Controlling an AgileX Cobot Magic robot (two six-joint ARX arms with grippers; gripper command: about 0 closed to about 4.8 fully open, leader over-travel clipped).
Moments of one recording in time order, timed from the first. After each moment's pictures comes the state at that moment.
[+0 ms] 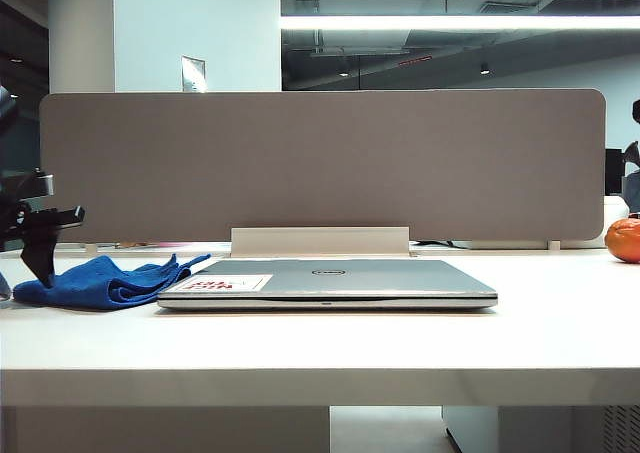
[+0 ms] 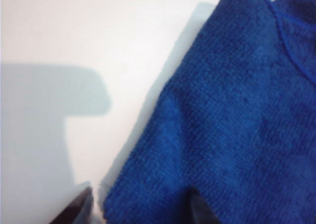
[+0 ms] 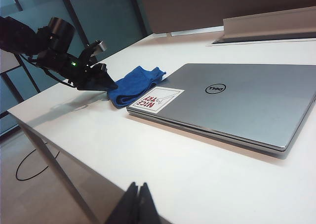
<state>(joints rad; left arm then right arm) 0.09 1.85 1.07 -0.09 0.11 -0.13 0.04 0.00 0.01 -0.04 -0.68 0.24</state>
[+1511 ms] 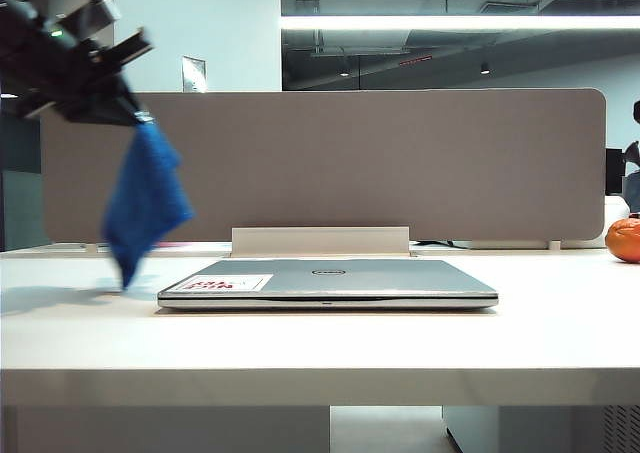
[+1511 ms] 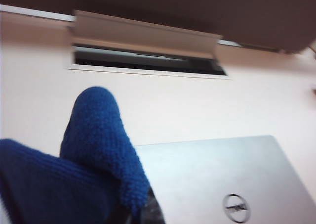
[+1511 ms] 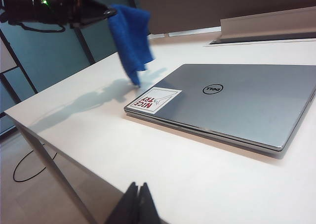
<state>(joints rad) -0.10 1.55 1.08 0.15 0.34 -0.22 0.03 0.00 0.01 -0.04 -0.67 0.24</state>
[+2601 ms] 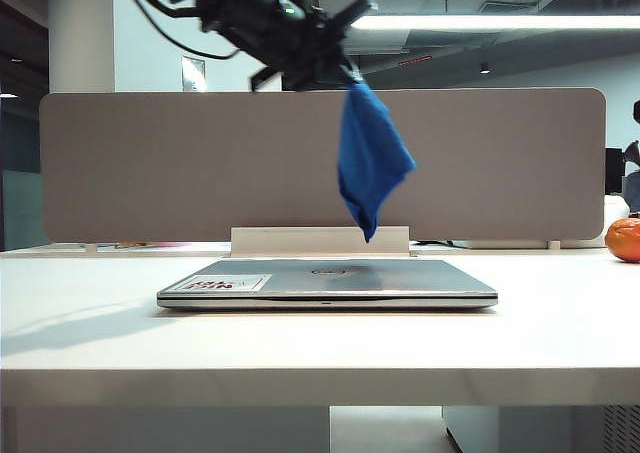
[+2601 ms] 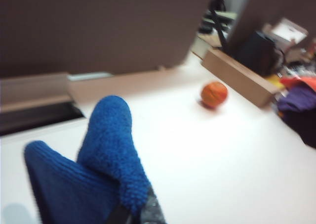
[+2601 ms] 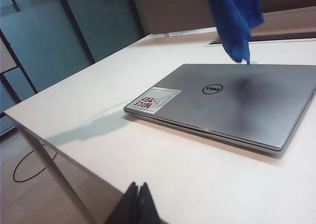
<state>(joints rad) -0.57 1.90 1.52 0.25 0.17 -0.22 0.04 0.00 0.01 -0.04 -0.67 0.24</state>
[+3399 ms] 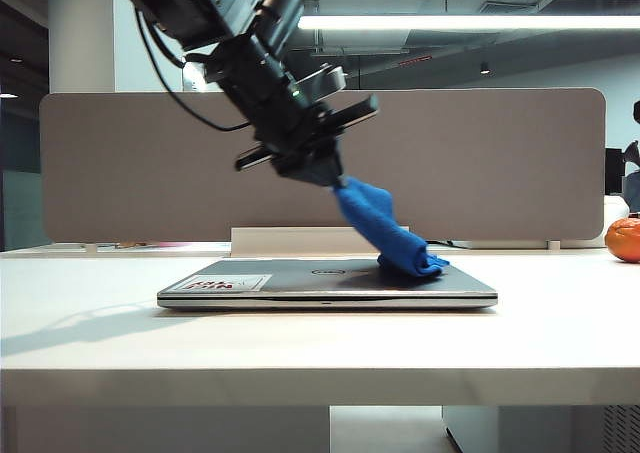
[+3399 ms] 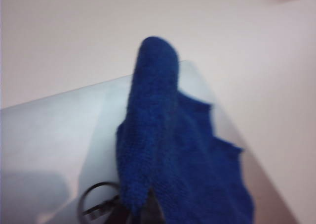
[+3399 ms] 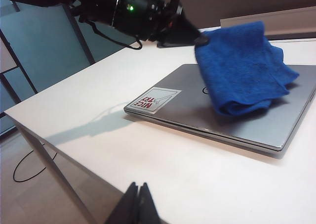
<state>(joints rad) -0.55 1.98 1.54 -0.12 0.10 -0.22 0.04 0.00 0.01 -0.04 -0.67 0.24</state>
